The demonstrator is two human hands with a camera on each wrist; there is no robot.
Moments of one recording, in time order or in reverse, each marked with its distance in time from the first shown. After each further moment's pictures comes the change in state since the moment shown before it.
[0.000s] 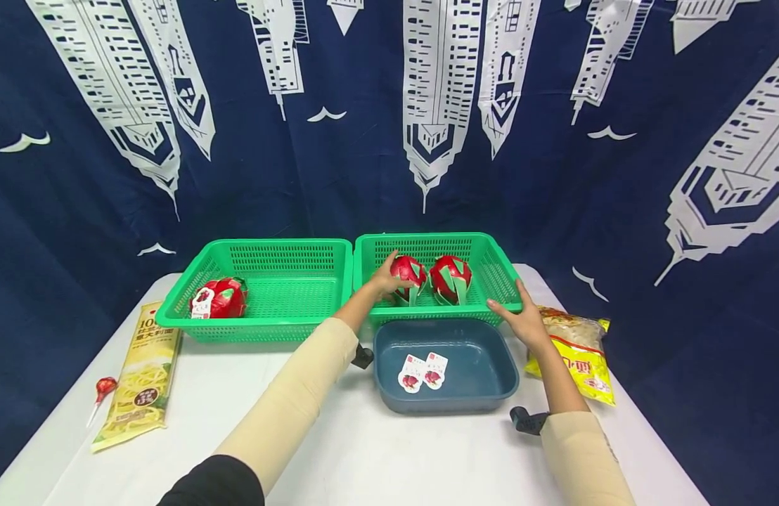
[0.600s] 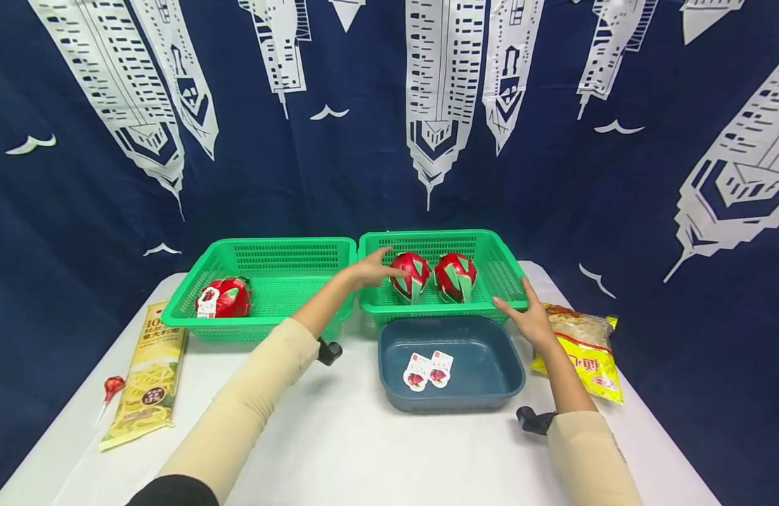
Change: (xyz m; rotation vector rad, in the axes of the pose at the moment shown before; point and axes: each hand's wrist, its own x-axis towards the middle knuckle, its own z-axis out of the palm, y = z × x) left_hand -0.097 0.062 -0.068 0.112 -0.228 0.044; right_hand -0.001 0.002 0.001 0.005 0.010 -0.017
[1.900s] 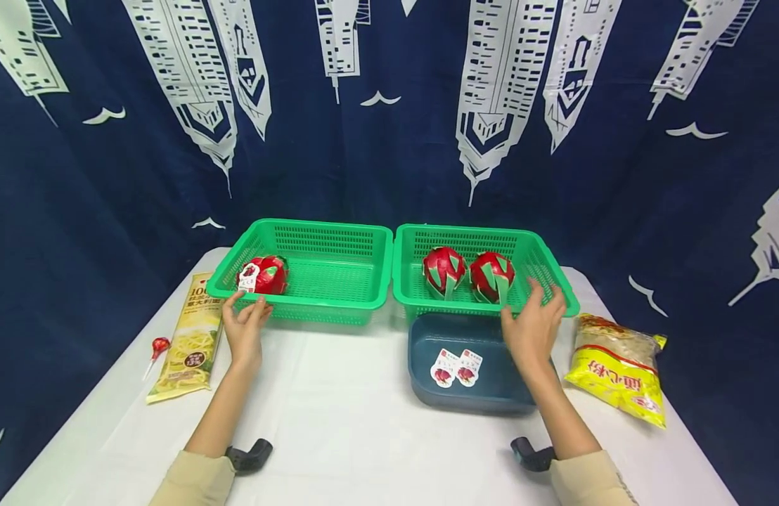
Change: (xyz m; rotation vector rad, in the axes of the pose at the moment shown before) left_hand -0.169 -0.200 -0.084 -0.811 1.038 0.298; right_hand -0.038 -0.089 0.075 -0.276 0.474 -0.201
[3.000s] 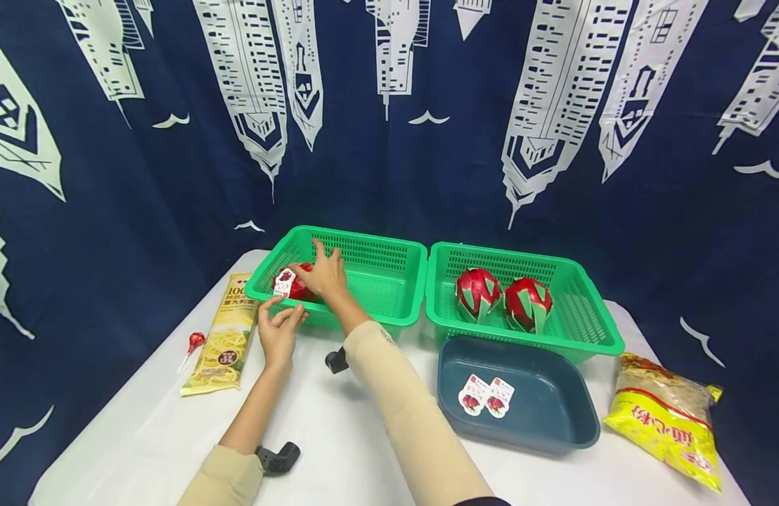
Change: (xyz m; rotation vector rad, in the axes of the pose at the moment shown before) left_hand 0.003 -0.005 -0.006 0.114 -0.006 0.124; right_hand -0.023 -0.306 0.256 0.154 -0.635 -0.290
